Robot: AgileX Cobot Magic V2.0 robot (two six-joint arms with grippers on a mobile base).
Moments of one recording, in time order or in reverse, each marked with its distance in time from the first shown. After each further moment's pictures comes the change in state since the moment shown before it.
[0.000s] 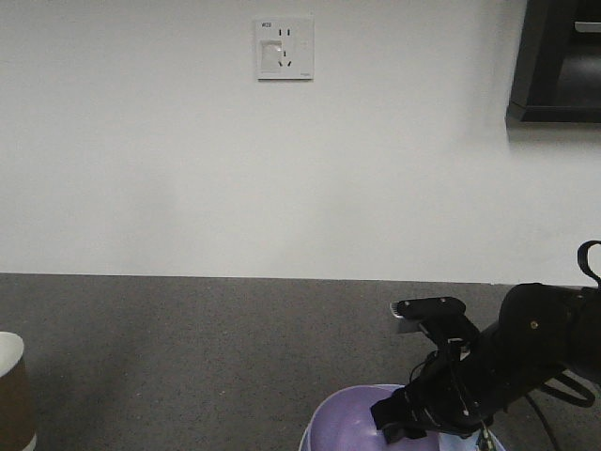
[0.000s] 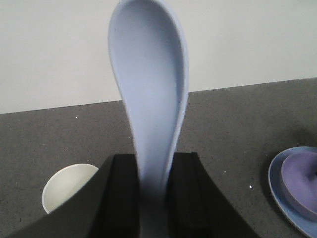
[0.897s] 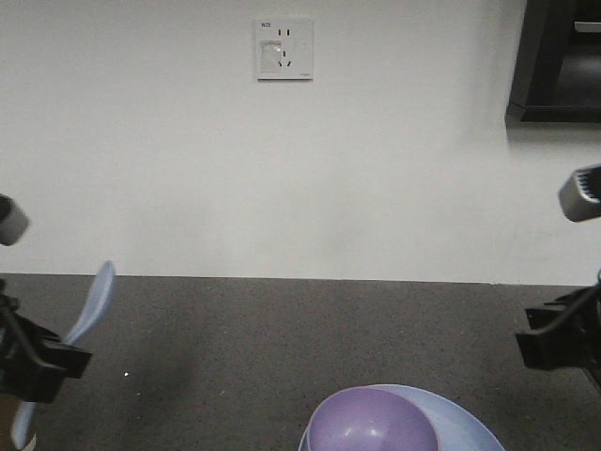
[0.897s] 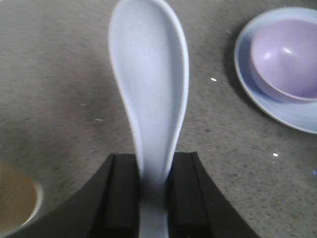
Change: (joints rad) left arm -0.030 0.401 -0.021 -0.265 0.147 0.383; right arm 0.000 -0.618 0.025 -0.323 0.104 0.189
